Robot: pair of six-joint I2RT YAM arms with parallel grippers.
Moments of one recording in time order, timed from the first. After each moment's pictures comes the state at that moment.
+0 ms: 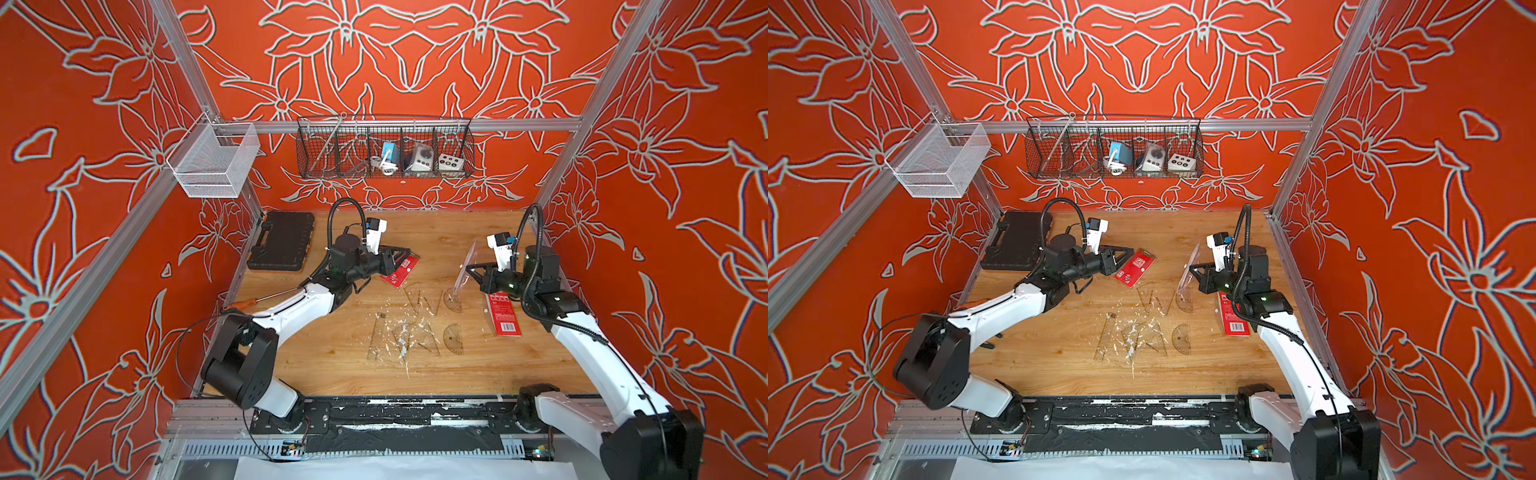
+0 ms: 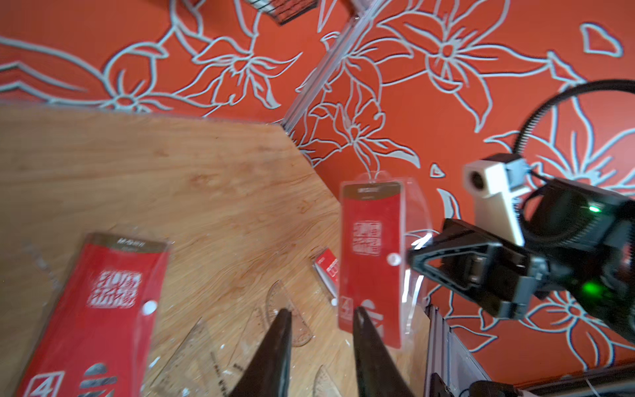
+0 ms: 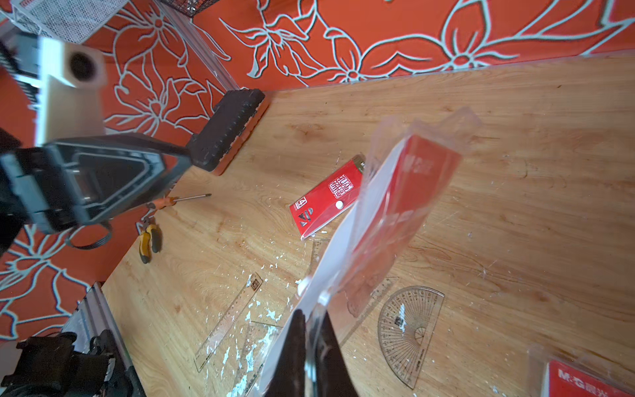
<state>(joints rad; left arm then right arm) -0.49 1.46 0.93 0.41 0.50 -0.56 0.16 1.05 0.81 -0.29 -0.61 0.18</state>
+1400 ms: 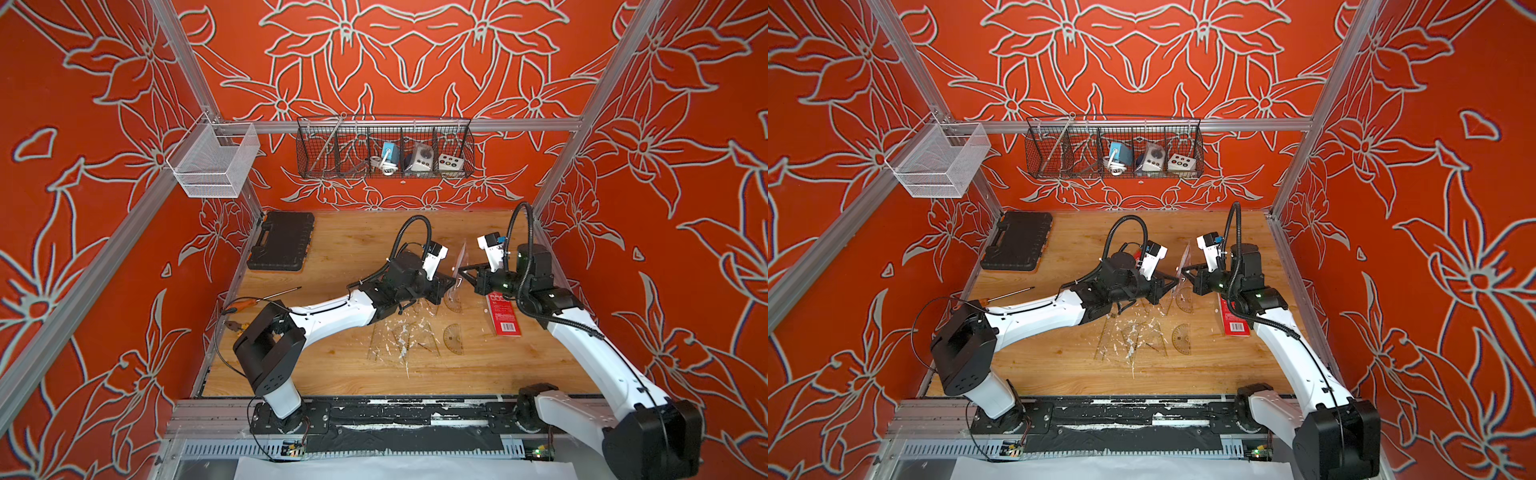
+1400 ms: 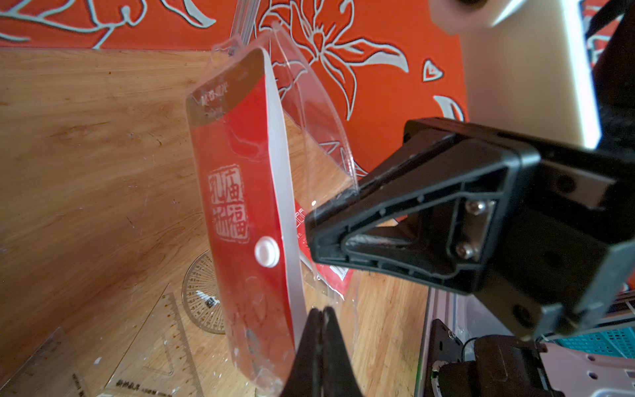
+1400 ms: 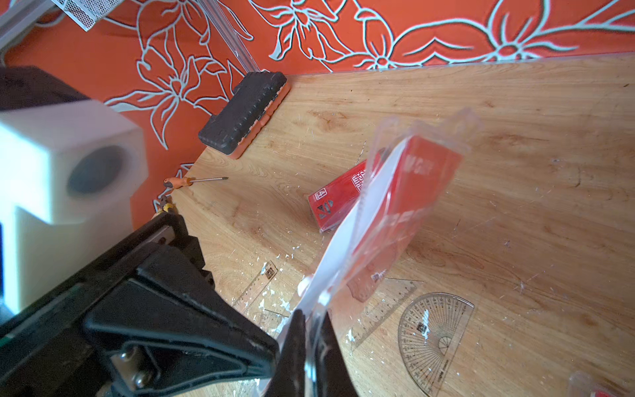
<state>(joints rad) -0.82 1.66 1.12 0.23 0.30 -0.44 0.22 1.07 0.84 -0.31 -0.63 0.16</state>
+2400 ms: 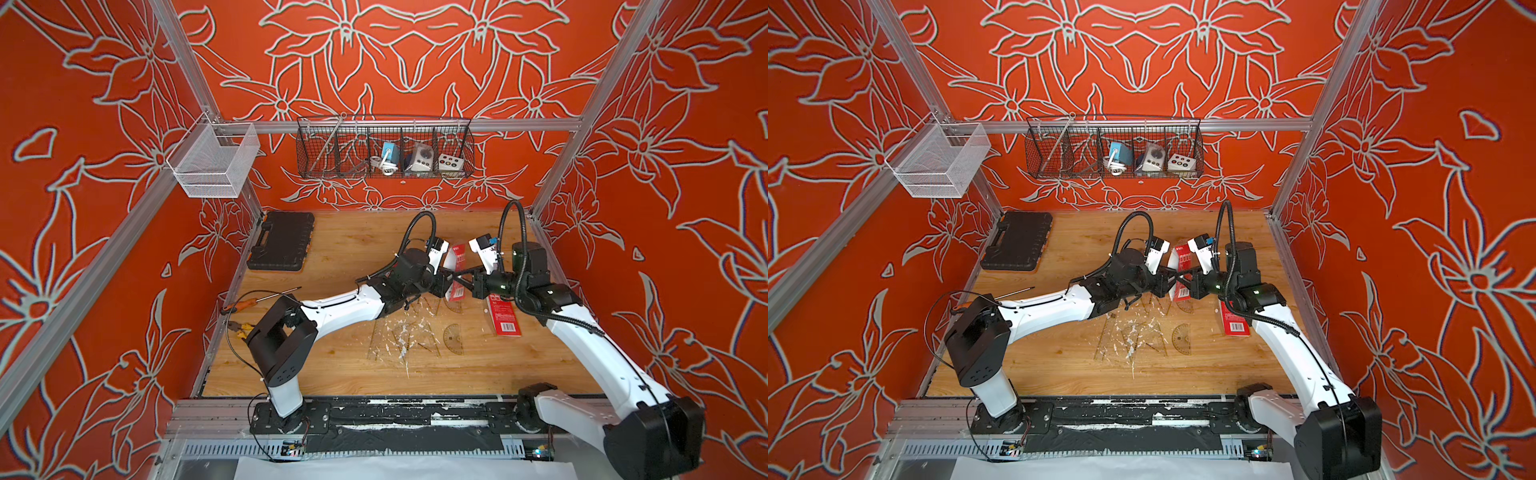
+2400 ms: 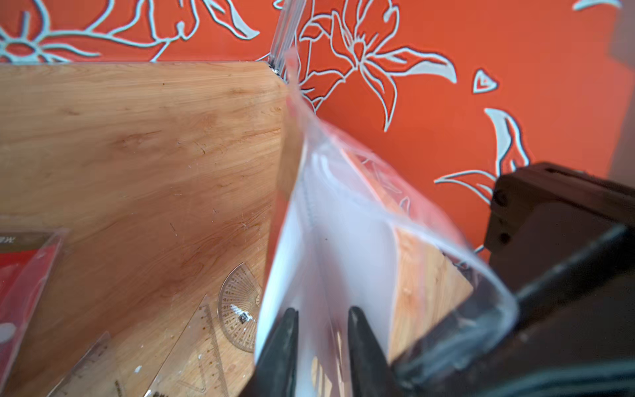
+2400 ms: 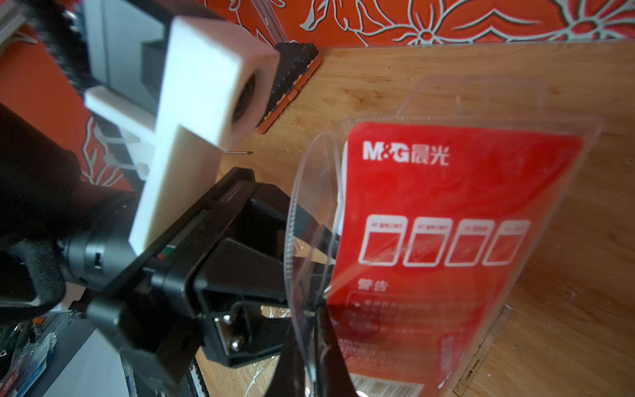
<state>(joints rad) -0.82 1.74 1.20 0.20 0.16 -0.44 0.26 1.09 0.89 -0.41 -0.71 0.08</state>
